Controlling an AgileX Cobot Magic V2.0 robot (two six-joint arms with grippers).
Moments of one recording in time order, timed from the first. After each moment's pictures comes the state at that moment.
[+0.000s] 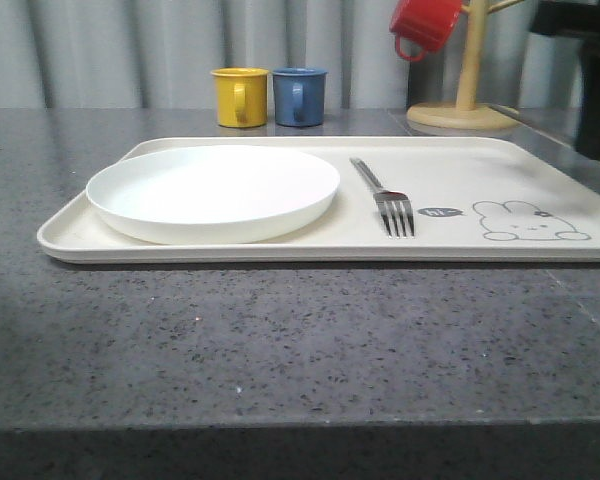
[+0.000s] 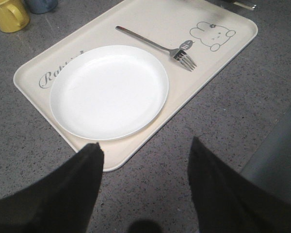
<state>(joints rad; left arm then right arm) -0.79 0.74 -0.92 0.07 0.85 0.03 0.13 1.65 -1.44 0.15 1.22 -0.05</state>
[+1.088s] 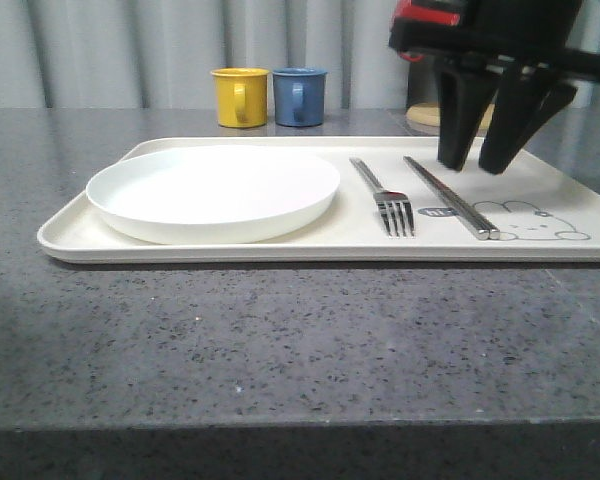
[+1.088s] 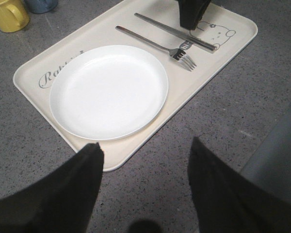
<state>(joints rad) -0.79 0.74 -0.92 0.07 0.85 0.03 0.28 1.74 -1.55 0.11 1.19 0.09</state>
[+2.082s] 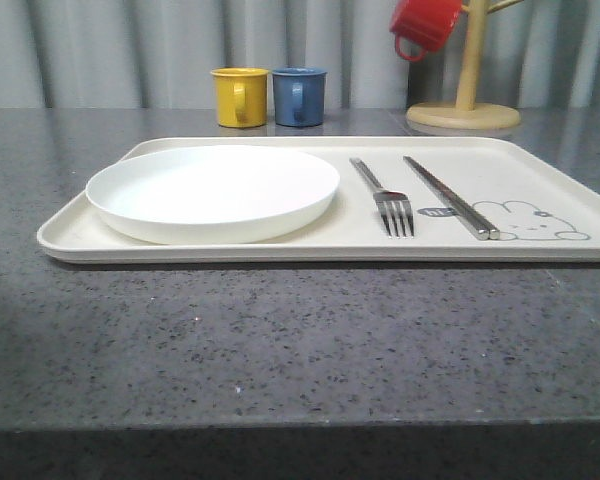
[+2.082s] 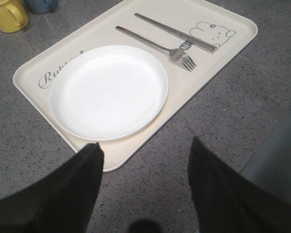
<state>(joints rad) -0.79 0.74 -0.92 0.07 0.85 0.03 -0.23 1.68 -1.41 -0.09 1.18 -0.06</state>
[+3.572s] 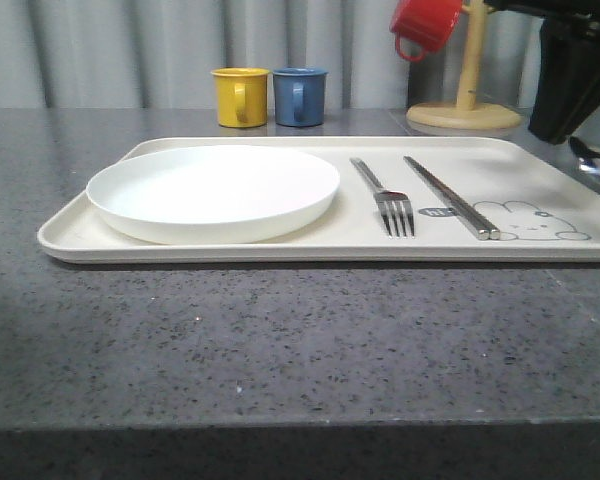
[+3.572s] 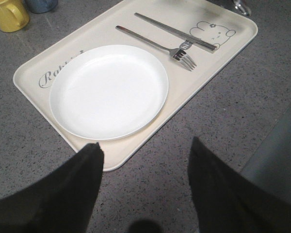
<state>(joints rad) -0.79 0.74 -0.92 0.07 0.85 0.03 0.13 1.65 -1.43 0.20 1.11 0.01</state>
